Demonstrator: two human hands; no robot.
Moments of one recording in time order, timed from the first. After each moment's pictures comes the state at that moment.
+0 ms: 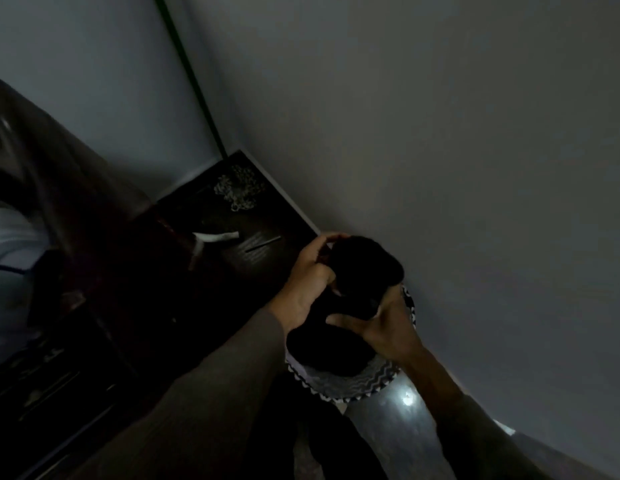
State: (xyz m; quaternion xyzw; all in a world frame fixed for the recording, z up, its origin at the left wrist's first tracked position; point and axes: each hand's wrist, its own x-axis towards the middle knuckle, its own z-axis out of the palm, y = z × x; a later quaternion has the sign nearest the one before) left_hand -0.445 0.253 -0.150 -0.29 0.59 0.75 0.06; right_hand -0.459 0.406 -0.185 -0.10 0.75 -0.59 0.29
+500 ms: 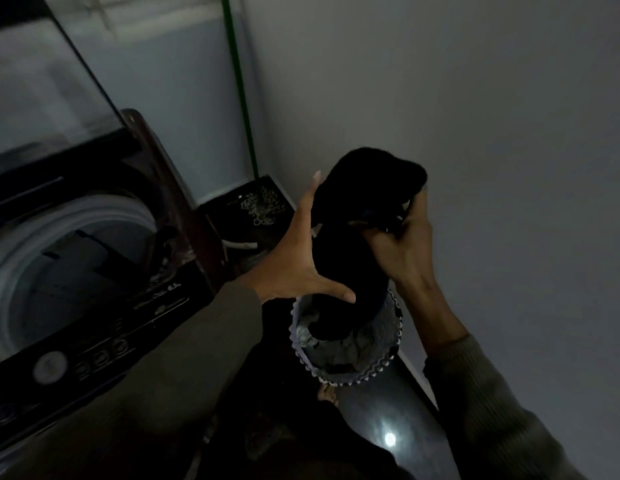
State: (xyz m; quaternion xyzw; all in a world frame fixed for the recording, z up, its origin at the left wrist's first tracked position) left_hand -0.361 0.223 0.014 -0.03 0.83 0.56 -0.04; right_hand -0.464 0.367 0.037 -0.20 0.77 -0.60 0.08
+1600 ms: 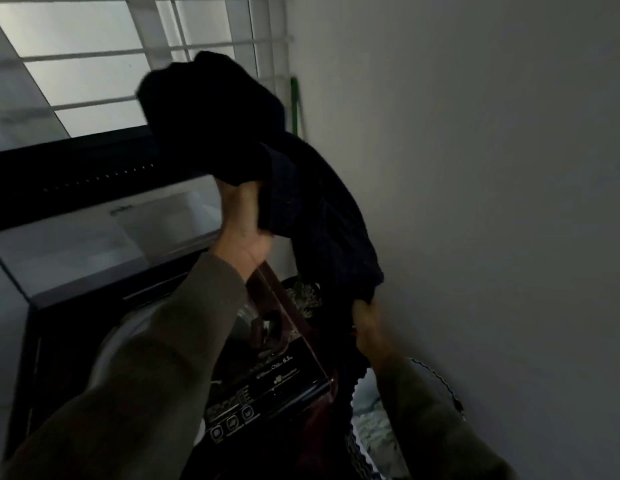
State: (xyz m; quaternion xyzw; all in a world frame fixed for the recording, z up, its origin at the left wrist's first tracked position) left_hand -0.271 0.056 0.226 -0.14 0.47 0.80 -0.35; right_hand -0.372 0.202 0.008 0.03 0.75 -0.61 0.27
